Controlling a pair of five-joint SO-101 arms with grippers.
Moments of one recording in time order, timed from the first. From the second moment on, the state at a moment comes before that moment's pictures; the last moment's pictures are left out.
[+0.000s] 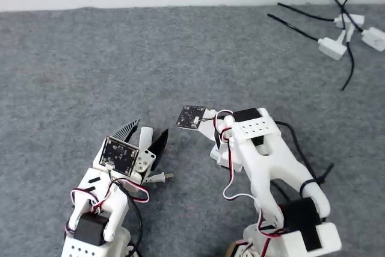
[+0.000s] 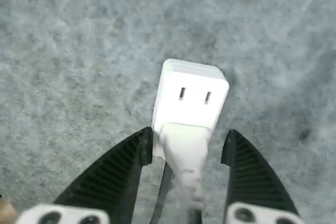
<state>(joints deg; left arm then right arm) 11.9 -103.3 93.1 42.7 -4.1 -17.7 -6.5 39.1 63.6 53.9</state>
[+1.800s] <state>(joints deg) 11.9 -103.3 93.1 42.7 -4.1 11.9 4.3 12.8 54.2 54.5</state>
